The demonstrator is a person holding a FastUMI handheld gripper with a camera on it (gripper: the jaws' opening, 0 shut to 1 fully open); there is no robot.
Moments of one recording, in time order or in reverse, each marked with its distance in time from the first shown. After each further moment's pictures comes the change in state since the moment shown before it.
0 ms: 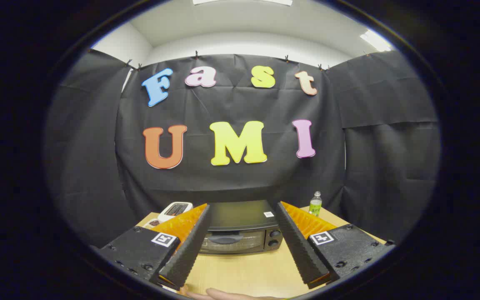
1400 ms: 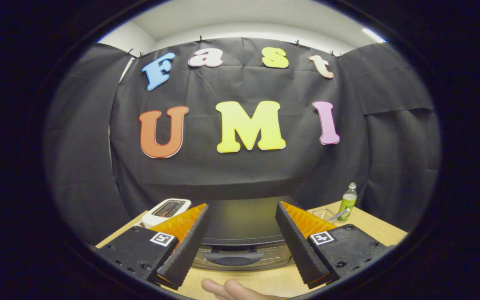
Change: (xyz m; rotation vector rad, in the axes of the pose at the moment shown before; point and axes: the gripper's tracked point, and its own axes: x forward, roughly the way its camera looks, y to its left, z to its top) arm 0.172 0.030 -0.103 0.001 0.077 0.062
